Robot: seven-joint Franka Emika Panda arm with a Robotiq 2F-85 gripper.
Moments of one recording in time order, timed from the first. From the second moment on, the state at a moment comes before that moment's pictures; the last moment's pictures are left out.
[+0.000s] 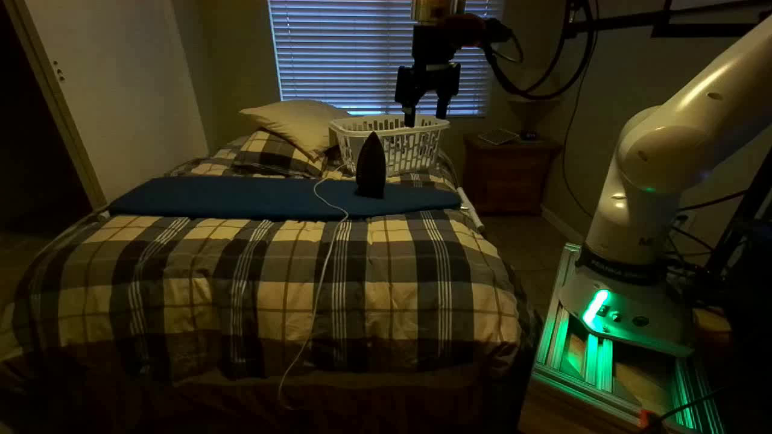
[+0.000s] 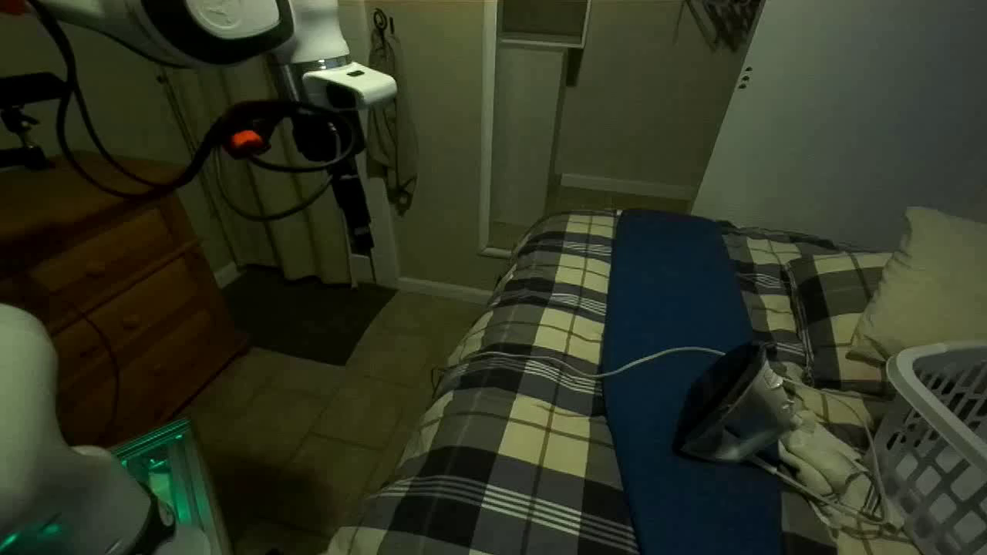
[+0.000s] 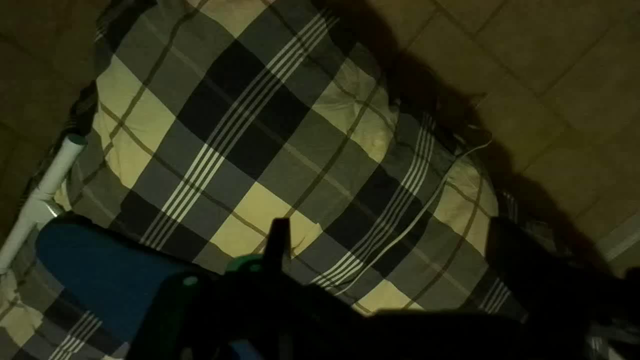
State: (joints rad) arm -0.02 -0.62 0.23 -2.47 0.03 1.94 0.45
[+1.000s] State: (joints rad) arm -0.22 -0.70 0.03 -2.43 -0.06 2.00 0.48
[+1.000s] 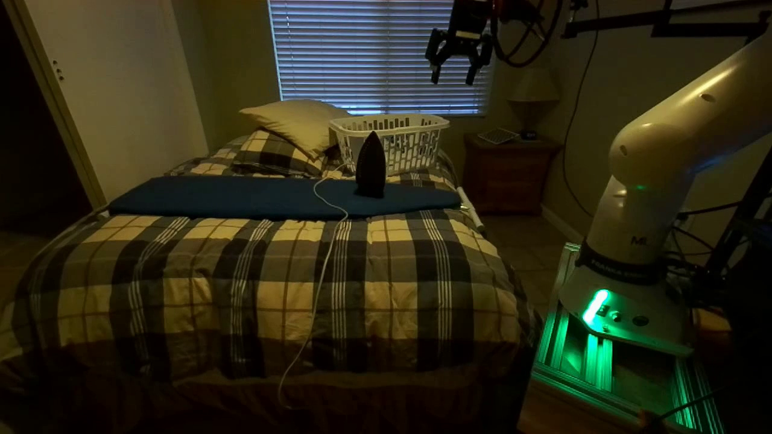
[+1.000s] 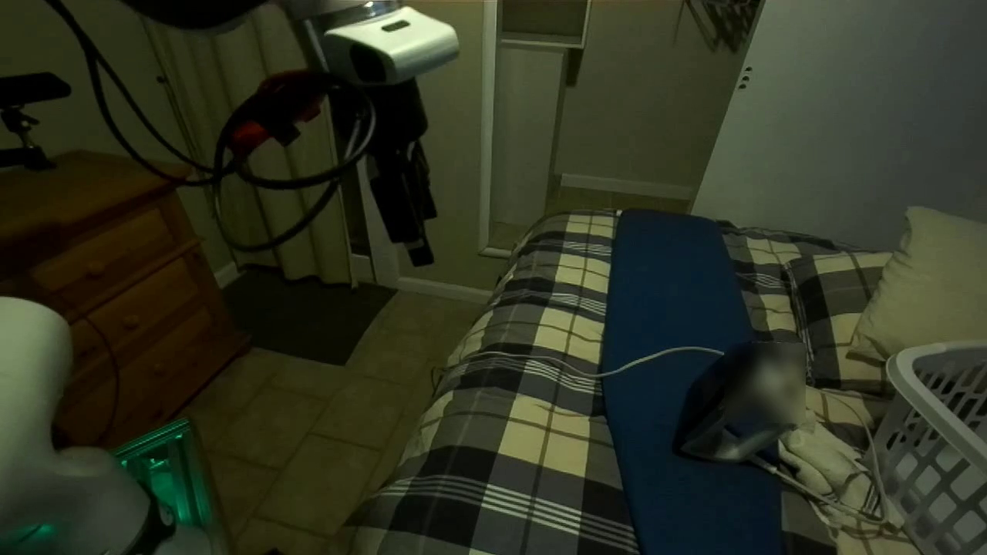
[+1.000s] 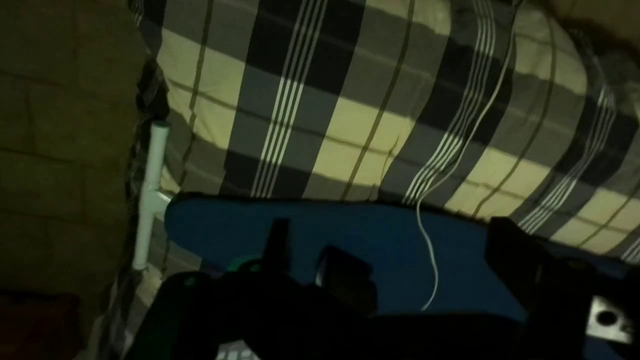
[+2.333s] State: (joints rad) arm -0.40 -0.54 -0.02 -2.27 -0.15 2.33 0.56
